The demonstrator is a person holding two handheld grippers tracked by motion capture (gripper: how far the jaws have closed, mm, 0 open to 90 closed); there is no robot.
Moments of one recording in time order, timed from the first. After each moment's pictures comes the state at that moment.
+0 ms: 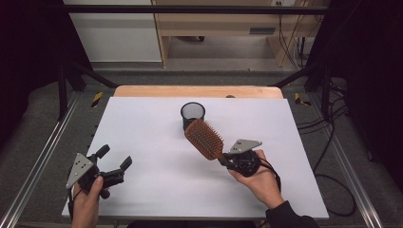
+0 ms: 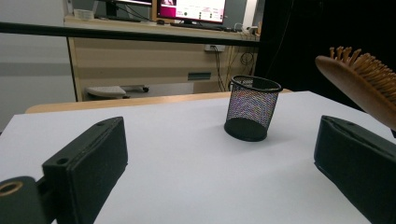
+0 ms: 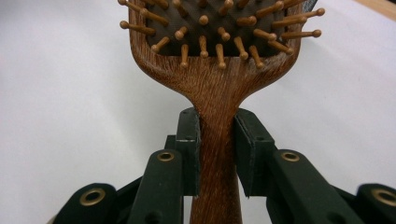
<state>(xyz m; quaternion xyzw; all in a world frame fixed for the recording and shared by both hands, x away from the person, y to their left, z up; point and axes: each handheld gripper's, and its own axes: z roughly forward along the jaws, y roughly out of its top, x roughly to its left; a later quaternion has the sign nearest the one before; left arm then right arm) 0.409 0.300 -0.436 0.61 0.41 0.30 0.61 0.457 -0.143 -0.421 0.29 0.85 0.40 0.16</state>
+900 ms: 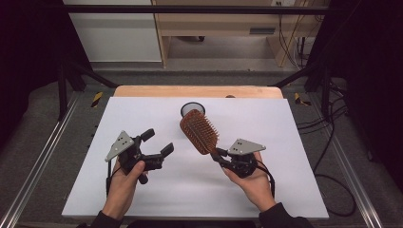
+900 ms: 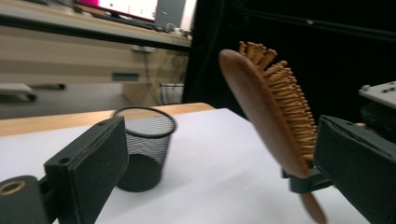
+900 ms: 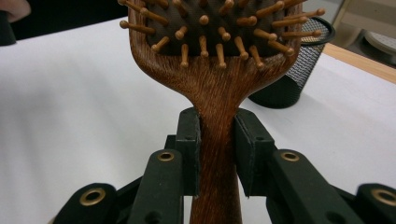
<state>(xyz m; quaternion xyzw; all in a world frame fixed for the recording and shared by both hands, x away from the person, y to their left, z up) 0.442 0.193 -0.386 0.64 0.34 0.18 0.66 0.447 -0.130 -0.410 0.28 0.80 0.49 0.18</state>
